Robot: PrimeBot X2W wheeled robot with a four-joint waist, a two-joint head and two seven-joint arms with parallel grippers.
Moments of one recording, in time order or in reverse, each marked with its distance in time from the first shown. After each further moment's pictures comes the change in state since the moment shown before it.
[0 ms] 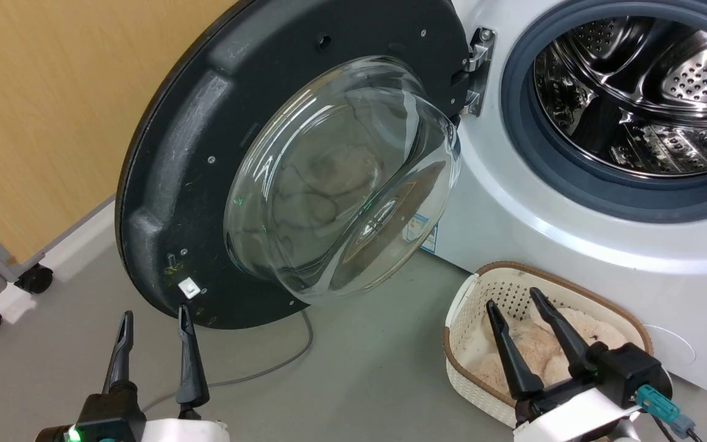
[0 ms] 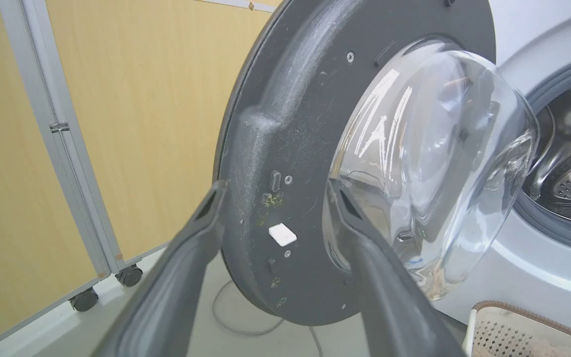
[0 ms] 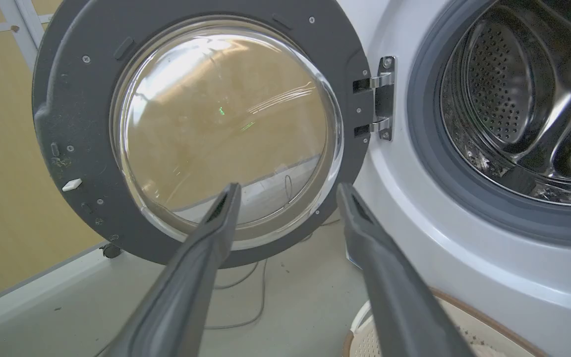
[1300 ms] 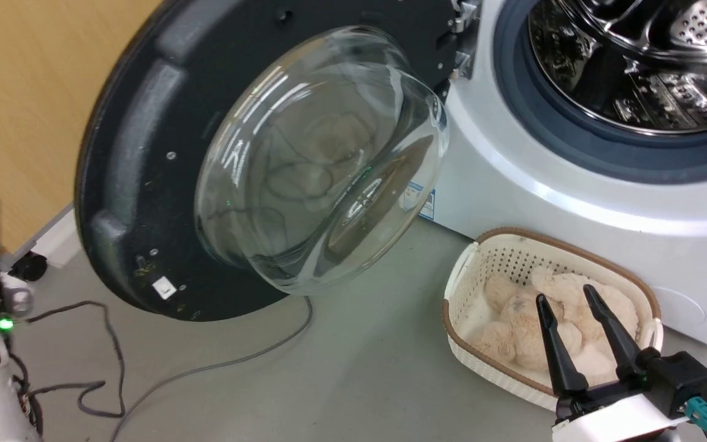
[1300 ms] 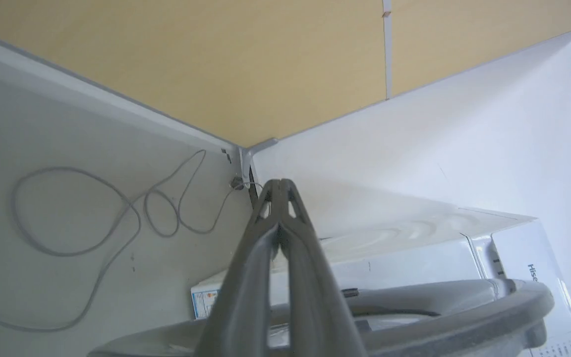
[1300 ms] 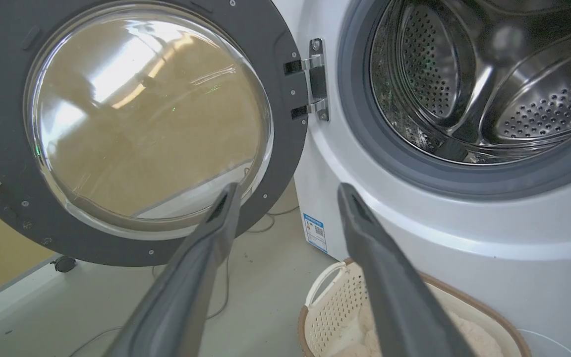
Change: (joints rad) left arm -0.617 0.161 0.559 0.513 -0.987 -0.174 0.521; right arm 0.062 -0.012 -0.113 -0.086 -0.037 0.000 0.000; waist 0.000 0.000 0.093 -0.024
